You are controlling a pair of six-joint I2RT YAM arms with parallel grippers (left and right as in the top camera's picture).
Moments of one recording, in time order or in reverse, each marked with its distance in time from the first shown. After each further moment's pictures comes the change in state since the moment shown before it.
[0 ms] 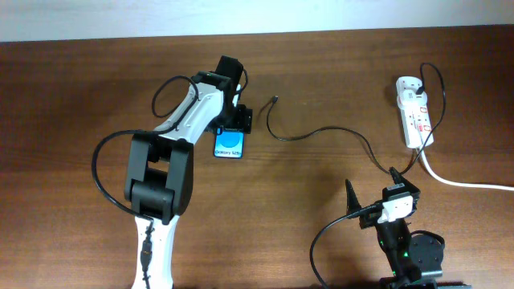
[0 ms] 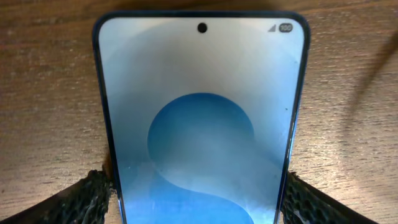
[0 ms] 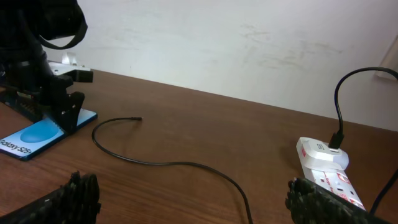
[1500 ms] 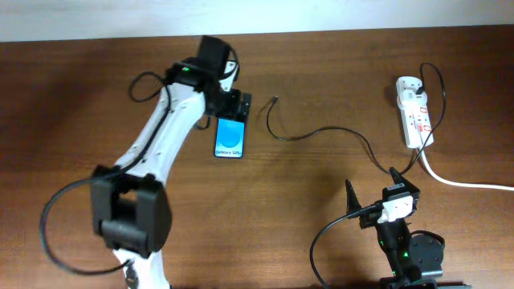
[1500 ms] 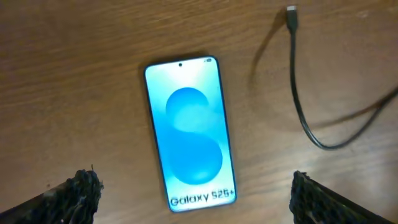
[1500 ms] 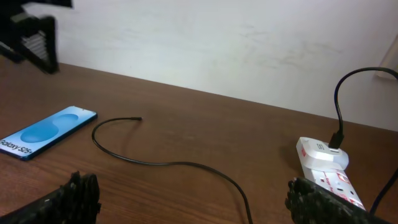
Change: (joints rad) left arm 0.011 -0.304 -0.061 -0.016 0.018 0.137; right arm 0.000 0.000 0.000 0.000 0.000 0.000
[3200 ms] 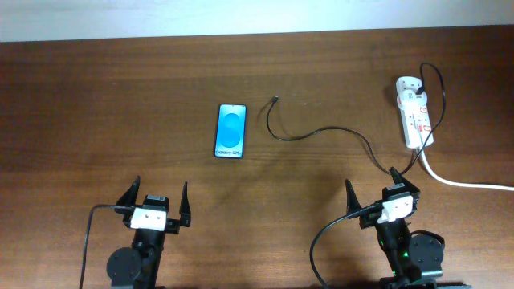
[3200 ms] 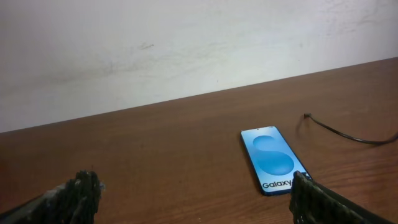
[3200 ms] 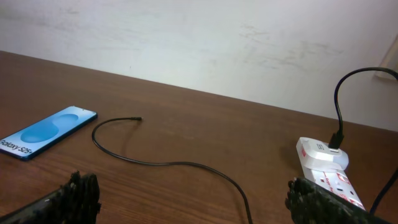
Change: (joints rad) left arm 0.323 -1.997 -1.762 0.923 0.087 0.238; right arm 0.000 0.000 0.000 0.000 0.000 0.000
